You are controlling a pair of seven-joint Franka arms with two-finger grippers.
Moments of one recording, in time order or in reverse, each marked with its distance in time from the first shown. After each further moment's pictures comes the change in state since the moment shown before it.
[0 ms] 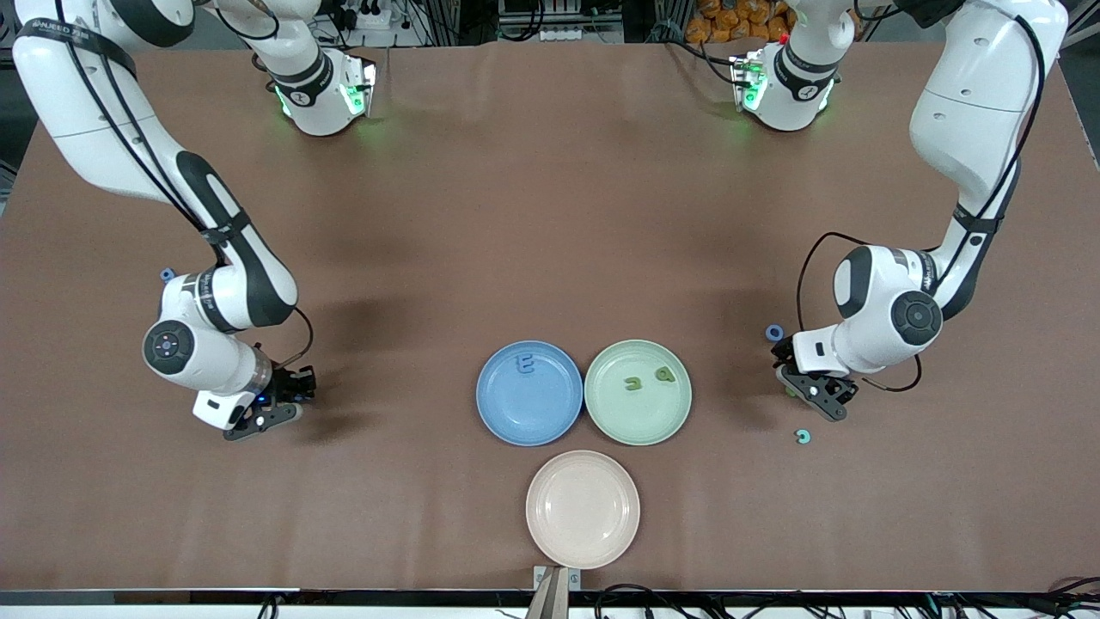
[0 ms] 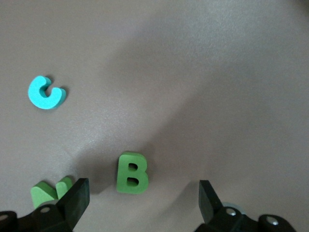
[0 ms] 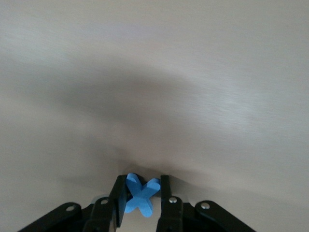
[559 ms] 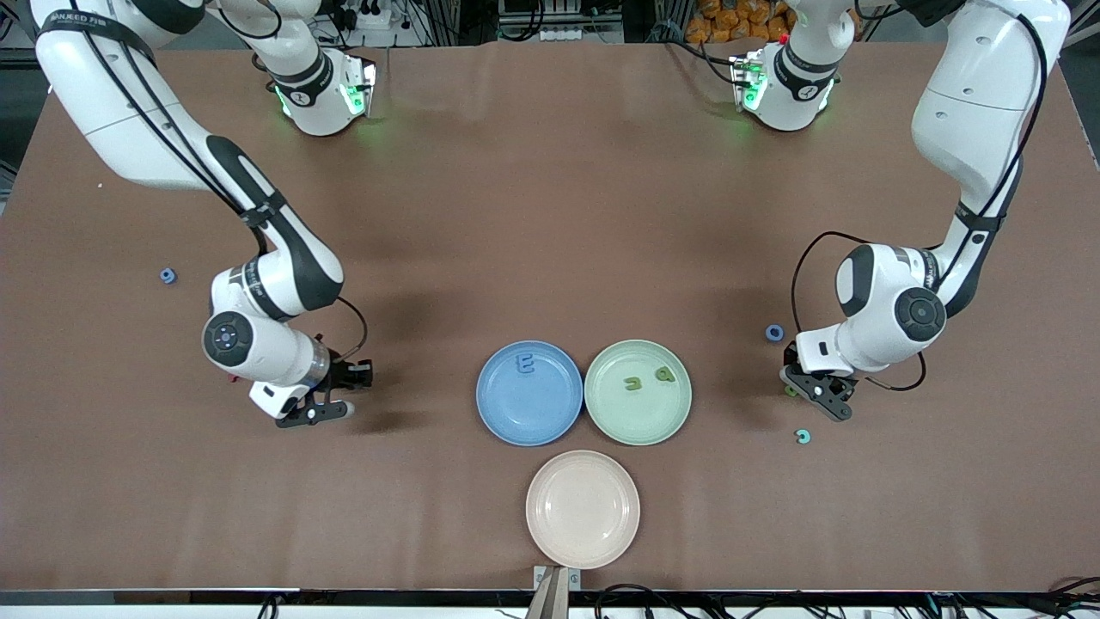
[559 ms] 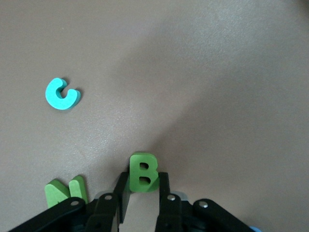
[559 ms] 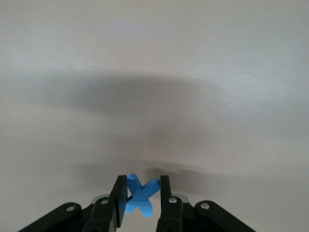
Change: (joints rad) left arm 0.005 -0.006 0.003 -0.007 0.000 0.027 -0.008; right arm 0.023 0.000 0.155 0.007 0.001 -0.053 0.347
